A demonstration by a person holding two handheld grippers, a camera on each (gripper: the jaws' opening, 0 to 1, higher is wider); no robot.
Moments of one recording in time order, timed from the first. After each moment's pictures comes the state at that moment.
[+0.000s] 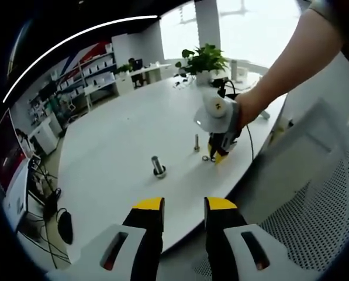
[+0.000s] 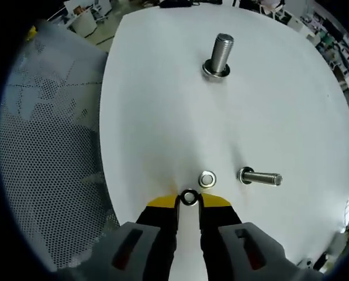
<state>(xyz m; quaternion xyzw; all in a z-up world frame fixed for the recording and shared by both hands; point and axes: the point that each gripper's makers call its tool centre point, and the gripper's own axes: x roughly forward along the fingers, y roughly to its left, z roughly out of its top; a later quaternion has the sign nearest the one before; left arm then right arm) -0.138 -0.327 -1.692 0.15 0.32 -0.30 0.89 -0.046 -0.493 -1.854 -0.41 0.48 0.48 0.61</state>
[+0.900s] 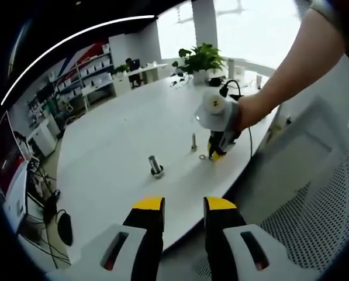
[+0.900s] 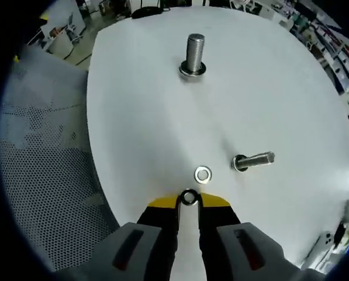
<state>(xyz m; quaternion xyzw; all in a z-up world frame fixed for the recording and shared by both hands) -0.141 -0.330 -1.693 0.16 0.32 -0.31 0.88 -0.046 -0.499 -1.852 -0.33 0.49 0.42 0.69</state>
